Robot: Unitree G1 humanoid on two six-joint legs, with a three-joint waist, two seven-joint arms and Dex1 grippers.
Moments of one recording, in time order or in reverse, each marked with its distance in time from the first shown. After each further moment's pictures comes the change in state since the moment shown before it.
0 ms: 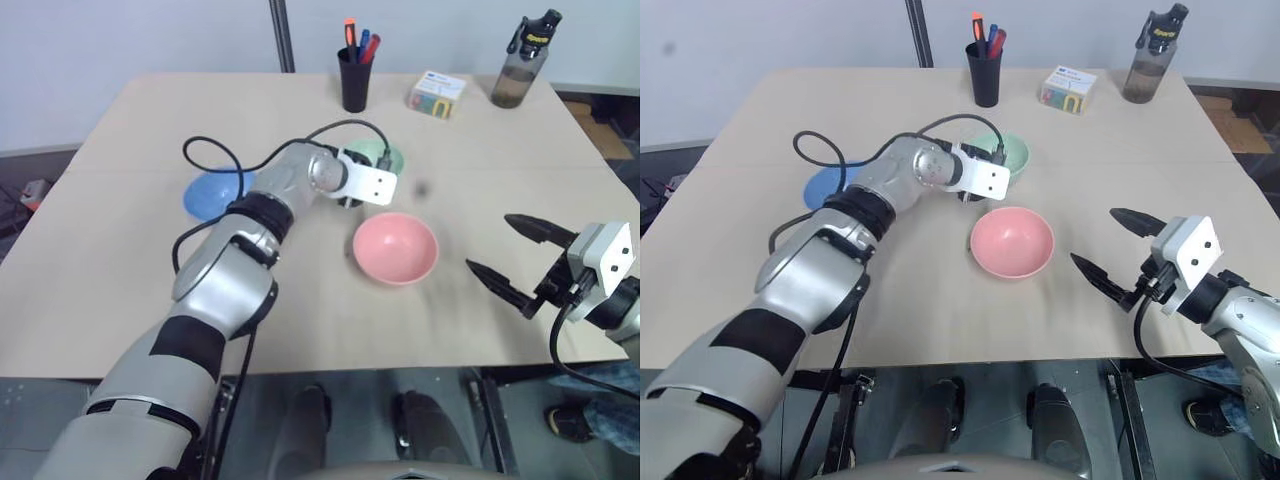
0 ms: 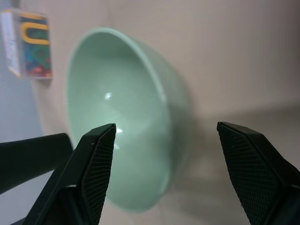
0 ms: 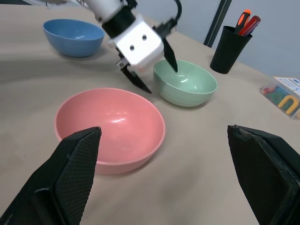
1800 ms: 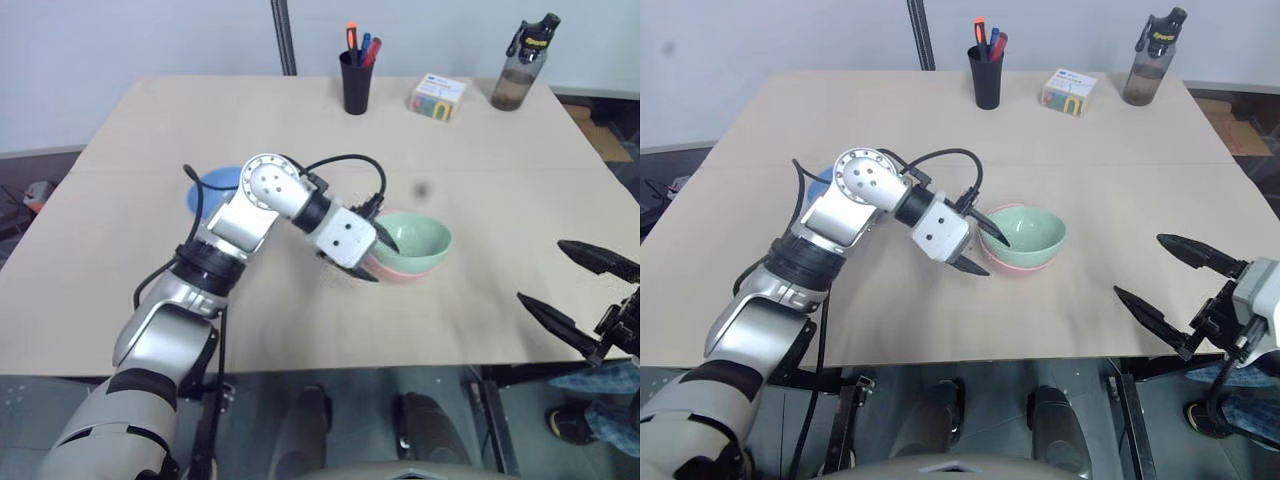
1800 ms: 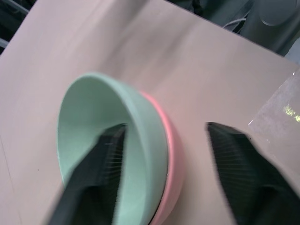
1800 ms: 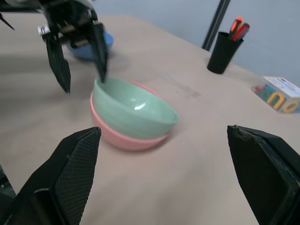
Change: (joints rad) left arm 0.383 0.273 0.174 -0.938 -0.705 -0.010 -0.868; right arm 0.305 -0.002 -0.312 -0.054 0.194 -0.132 0.173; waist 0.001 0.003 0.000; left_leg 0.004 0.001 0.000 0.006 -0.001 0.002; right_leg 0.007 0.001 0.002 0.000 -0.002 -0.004
